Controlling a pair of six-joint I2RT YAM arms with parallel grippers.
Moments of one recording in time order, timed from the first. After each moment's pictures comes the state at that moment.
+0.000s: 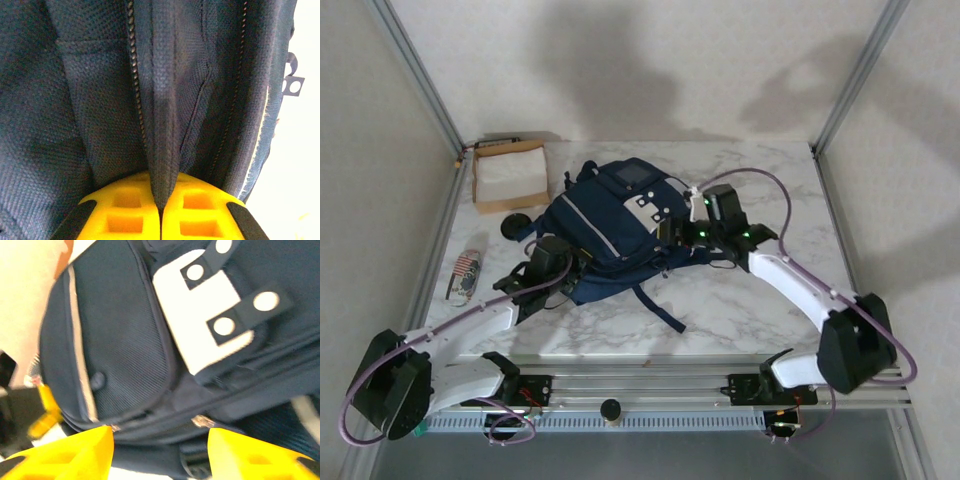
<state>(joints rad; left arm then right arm) -0.53 1.13 0.55 -0.08 -0.06 -1.39 0.54 1.41 1.02 -0.30 -0.37 0.50</state>
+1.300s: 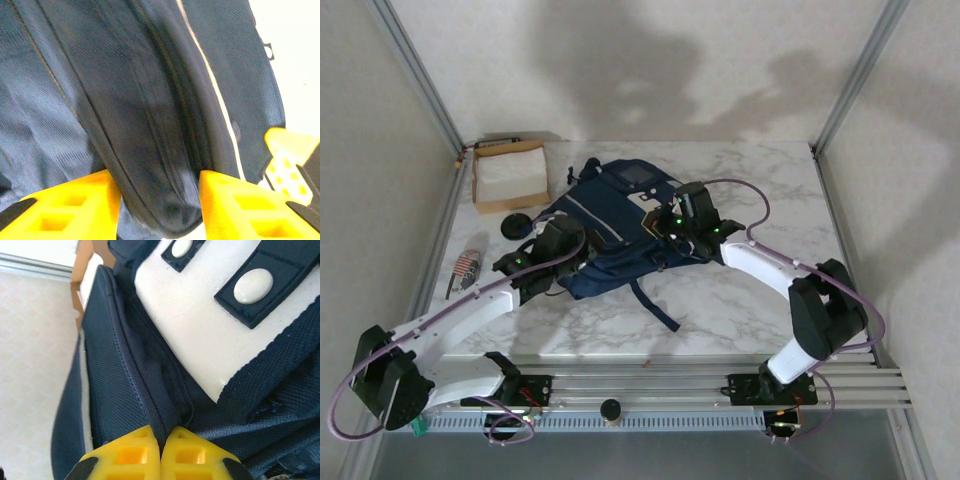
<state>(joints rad) -0.65 1.15 0.86 -0.43 -0.17 -1.20 0.61 1.58 1.05 -0.06 -0.32 1.12</state>
